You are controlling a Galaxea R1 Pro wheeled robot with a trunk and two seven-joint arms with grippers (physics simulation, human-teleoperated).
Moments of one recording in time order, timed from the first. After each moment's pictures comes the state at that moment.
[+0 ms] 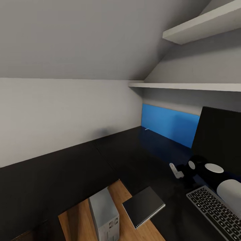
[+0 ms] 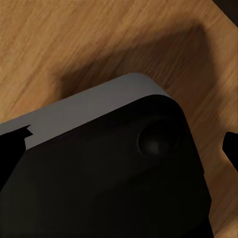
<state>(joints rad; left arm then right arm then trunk) 0.39 0.11 -0.10 -0.52 1.37 -0.11 -0.09 -0.91 -0.44 0.61 -0.67 0.94 -0.17 1.02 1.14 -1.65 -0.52</state>
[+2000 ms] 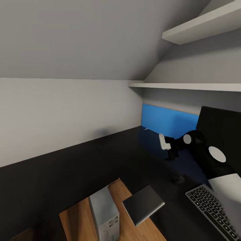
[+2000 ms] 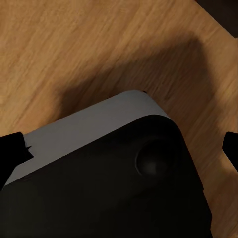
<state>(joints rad) 0.38 0.14 -0.10 -0.53 1.36 -0.13 -0.08 -0.91 -0.33 0.29 -1.25 0.96 0.08 1.32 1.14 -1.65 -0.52</state>
